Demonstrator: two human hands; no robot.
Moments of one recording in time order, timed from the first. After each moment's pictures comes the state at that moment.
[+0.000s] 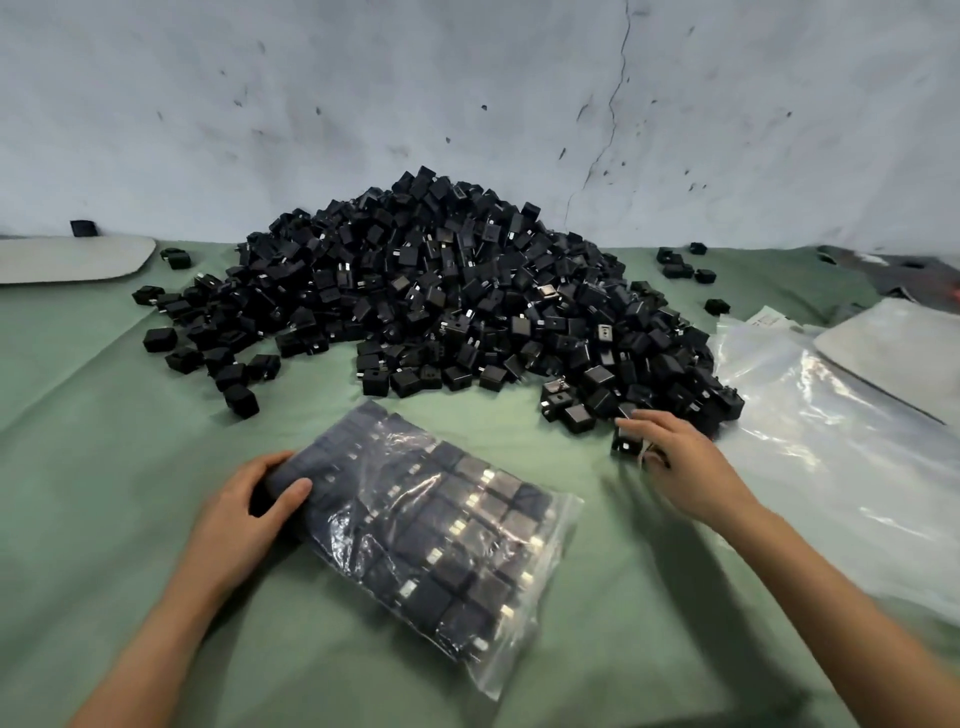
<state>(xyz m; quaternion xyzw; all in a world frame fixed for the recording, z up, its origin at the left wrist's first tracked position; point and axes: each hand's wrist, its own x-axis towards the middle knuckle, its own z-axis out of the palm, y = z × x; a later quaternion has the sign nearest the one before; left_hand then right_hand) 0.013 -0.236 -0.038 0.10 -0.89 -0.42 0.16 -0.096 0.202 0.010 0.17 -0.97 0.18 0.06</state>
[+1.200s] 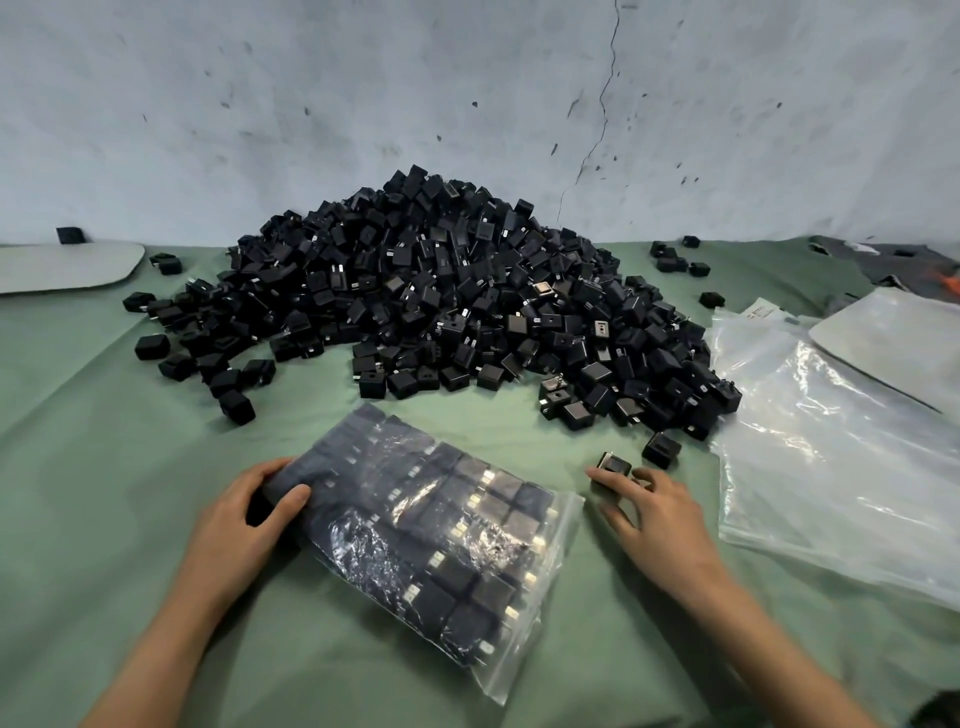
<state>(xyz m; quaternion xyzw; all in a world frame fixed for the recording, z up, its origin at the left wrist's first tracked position) 0.016 -0.237 -0.037 0.08 -0.88 -0.43 0.17 -0.038 0.163 -0.017 0.05 -0.99 0.15 0.03</state>
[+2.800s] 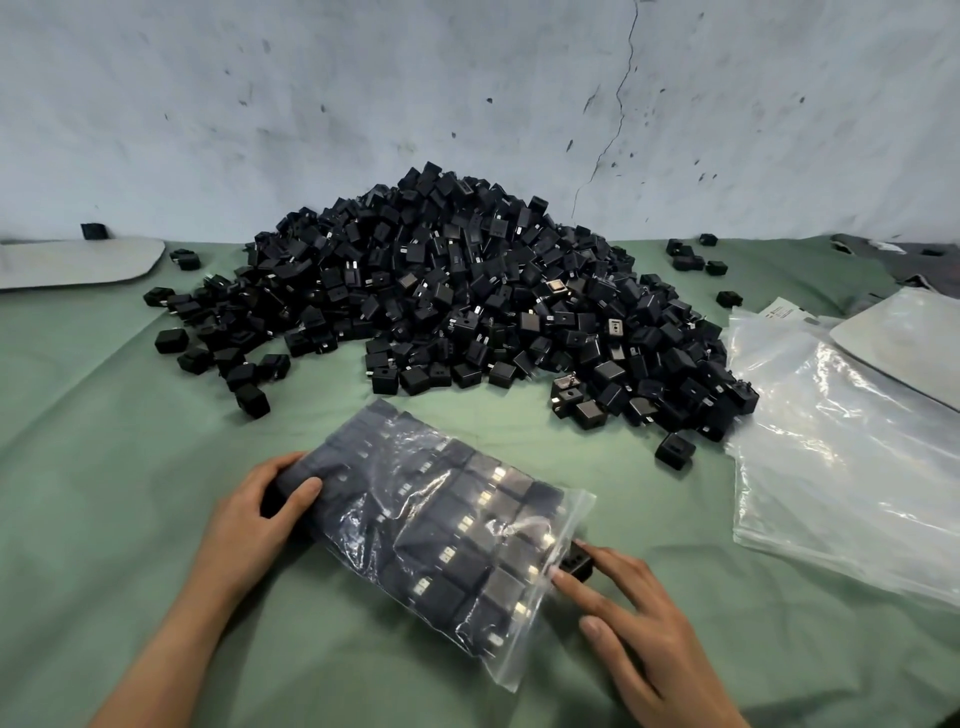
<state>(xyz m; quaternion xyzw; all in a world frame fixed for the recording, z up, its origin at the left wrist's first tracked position) 0.016 -0.232 -0.032 0.10 -0.88 -0.43 0.17 0.051 0.140 -0.026 0.32 -0.87 0.32 0.18</state>
